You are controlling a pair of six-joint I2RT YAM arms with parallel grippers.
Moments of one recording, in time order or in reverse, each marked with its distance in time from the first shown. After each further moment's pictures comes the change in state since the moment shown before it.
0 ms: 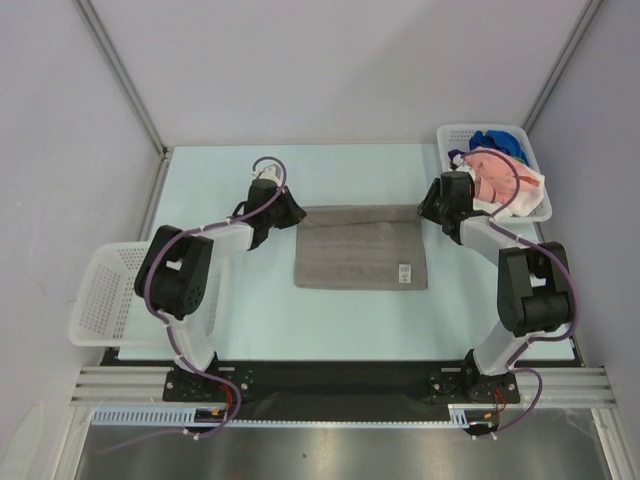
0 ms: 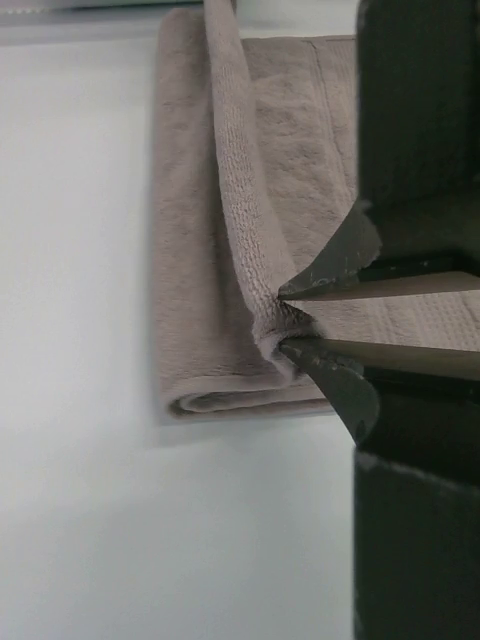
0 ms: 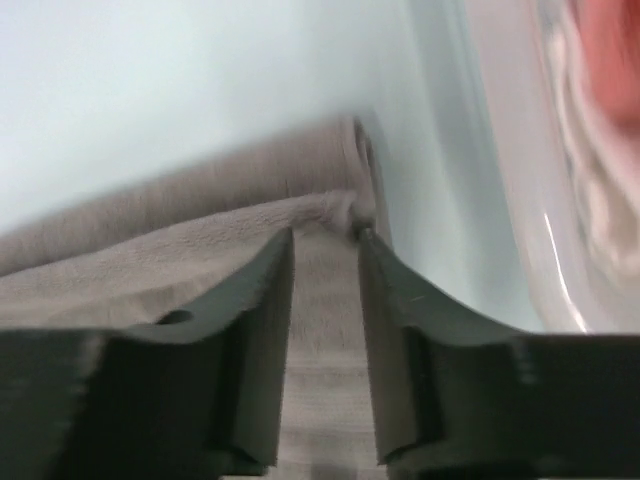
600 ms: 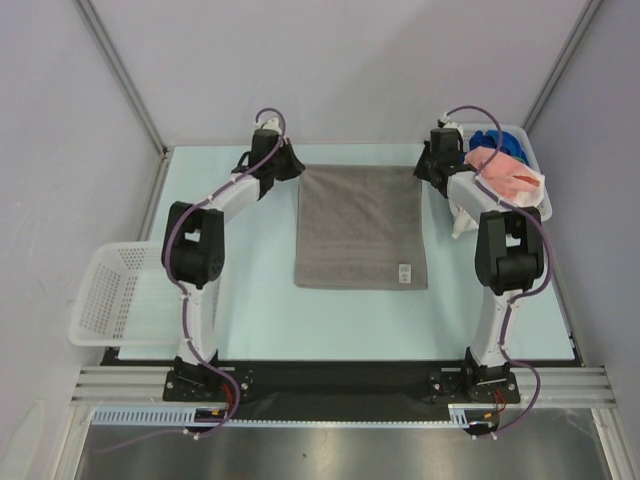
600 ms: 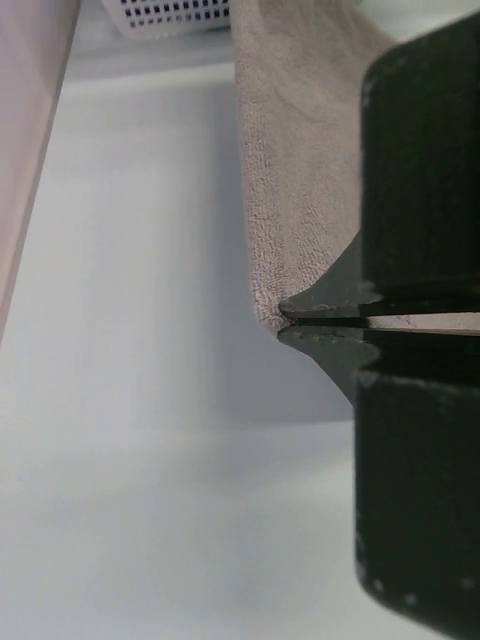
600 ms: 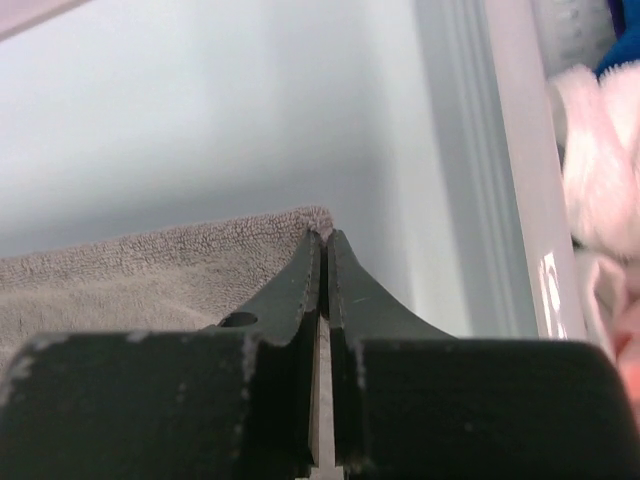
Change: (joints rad) left arm 0.067 0.311 0.645 -0.294 -0.001 0.085; right arm -0.002 0.356 0.571 -0.194 0.037 -0.110
